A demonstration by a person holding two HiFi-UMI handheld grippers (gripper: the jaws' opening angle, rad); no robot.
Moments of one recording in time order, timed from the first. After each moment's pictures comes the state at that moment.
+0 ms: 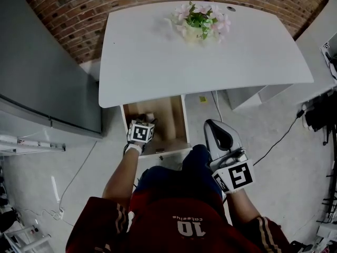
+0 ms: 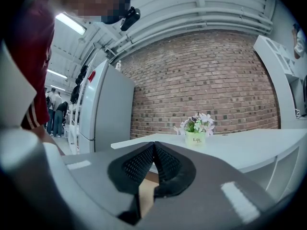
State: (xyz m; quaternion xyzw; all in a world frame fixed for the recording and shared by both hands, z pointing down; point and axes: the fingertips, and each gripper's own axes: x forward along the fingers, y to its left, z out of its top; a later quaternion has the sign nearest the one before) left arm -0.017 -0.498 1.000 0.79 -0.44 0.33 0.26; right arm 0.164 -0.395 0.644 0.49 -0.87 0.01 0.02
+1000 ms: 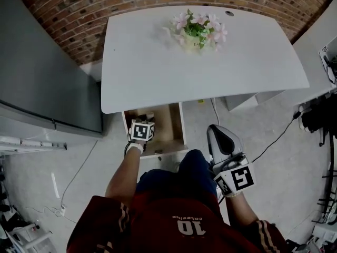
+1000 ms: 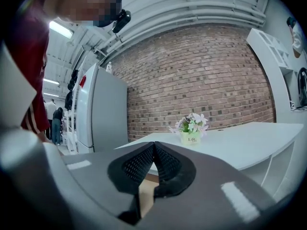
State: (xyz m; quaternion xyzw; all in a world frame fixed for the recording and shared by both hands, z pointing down) left arm -0.008 -0.509 0.955 0.78 -0.45 0.33 0.29; right arm 0.186 -0.400 0.613 0.51 -0.86 0.06 0.02
